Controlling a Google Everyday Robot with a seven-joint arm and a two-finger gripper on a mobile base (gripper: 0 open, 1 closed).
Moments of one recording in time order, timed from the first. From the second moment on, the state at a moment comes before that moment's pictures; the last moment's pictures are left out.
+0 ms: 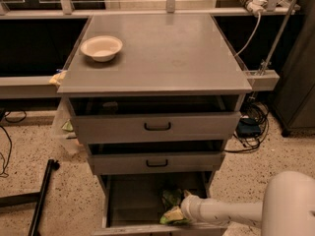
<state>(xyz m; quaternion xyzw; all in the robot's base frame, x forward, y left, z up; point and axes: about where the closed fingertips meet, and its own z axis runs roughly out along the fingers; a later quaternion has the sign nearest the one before) 0.544 -0.107 0.227 -0.37 0.86 0.14 0.33</state>
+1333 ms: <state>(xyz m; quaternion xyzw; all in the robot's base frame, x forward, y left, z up) 0.560 -0.115 0.183 -0.30 0.89 0.12 0.33</state>
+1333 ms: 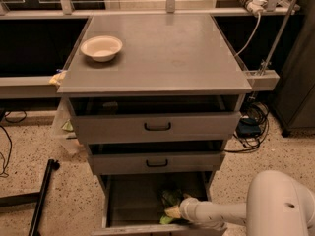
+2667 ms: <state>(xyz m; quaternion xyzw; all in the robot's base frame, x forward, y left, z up) 0.553 -0.118 0.171 -0.34 0.89 0.12 0.29</state>
